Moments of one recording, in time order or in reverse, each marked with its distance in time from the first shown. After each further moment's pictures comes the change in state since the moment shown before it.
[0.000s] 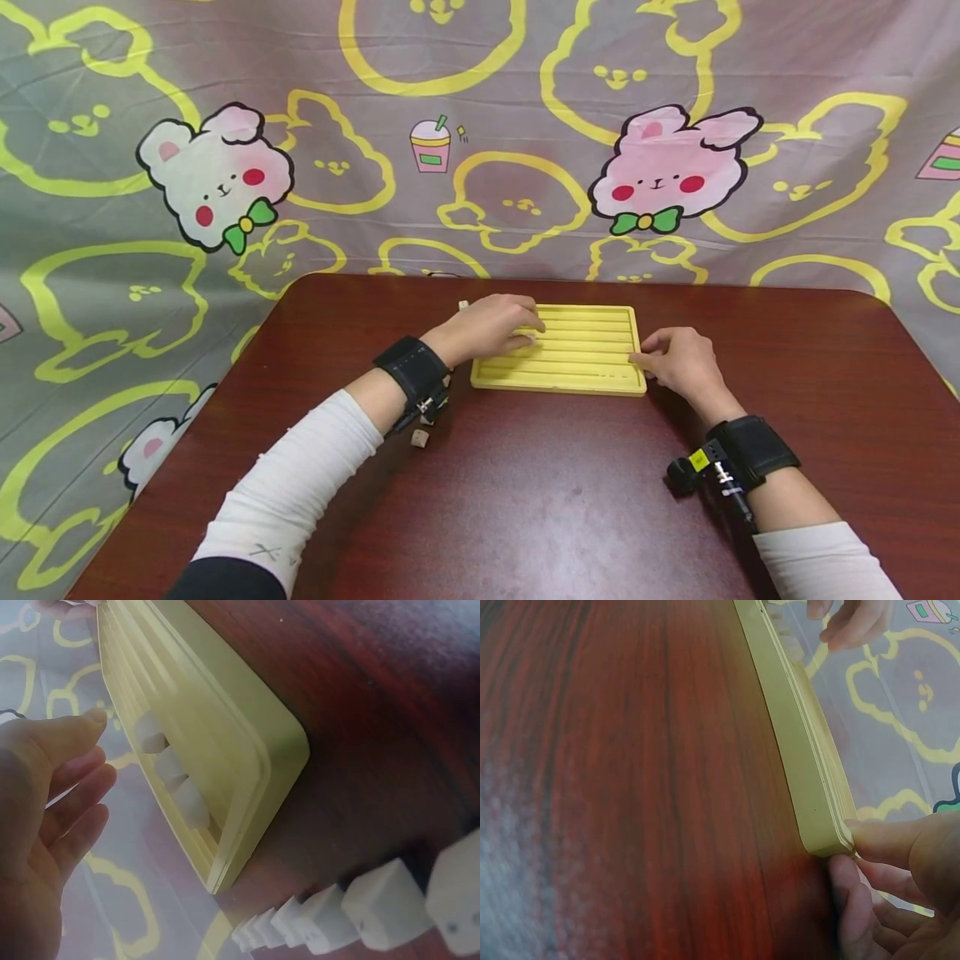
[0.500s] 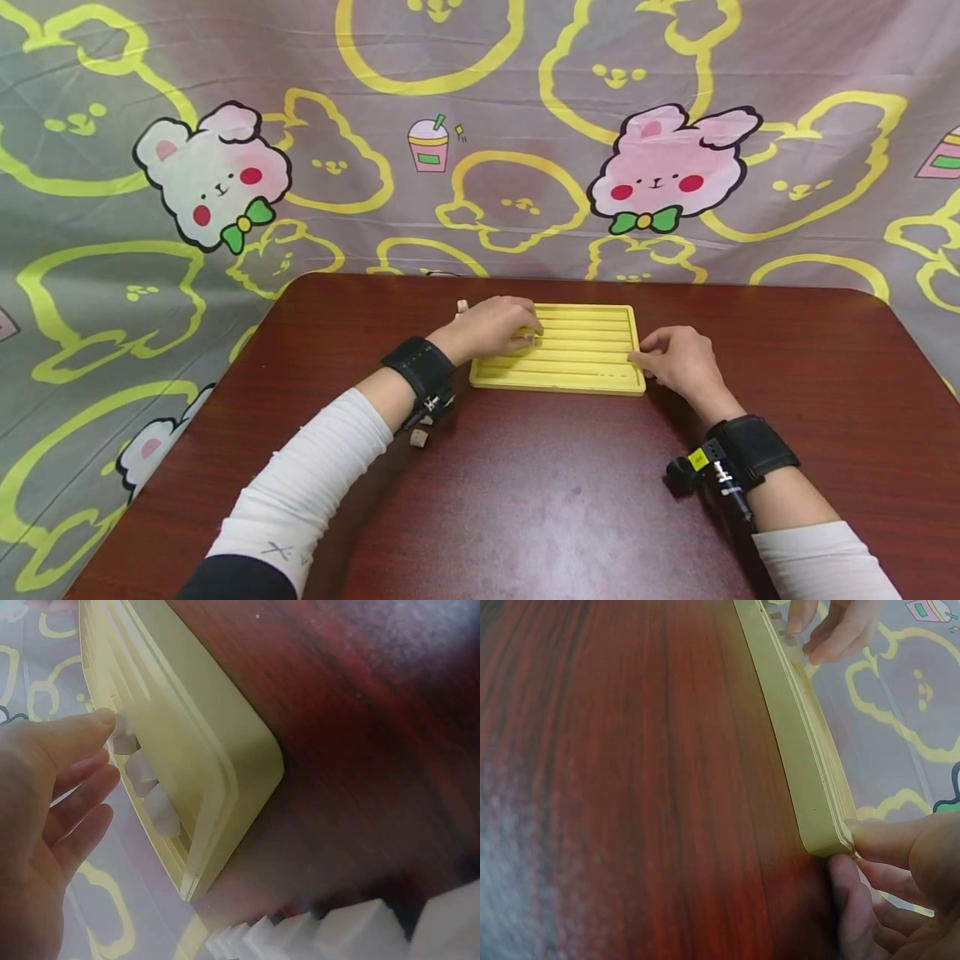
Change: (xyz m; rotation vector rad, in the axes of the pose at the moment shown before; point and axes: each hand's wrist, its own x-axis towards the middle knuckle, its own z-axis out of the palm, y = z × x) left_hand 0.009 -0.005 0.012 0.016 -0.027 -0.030; right_hand 0.001 0.001 -0.002 -0.002 -0.002 0.008
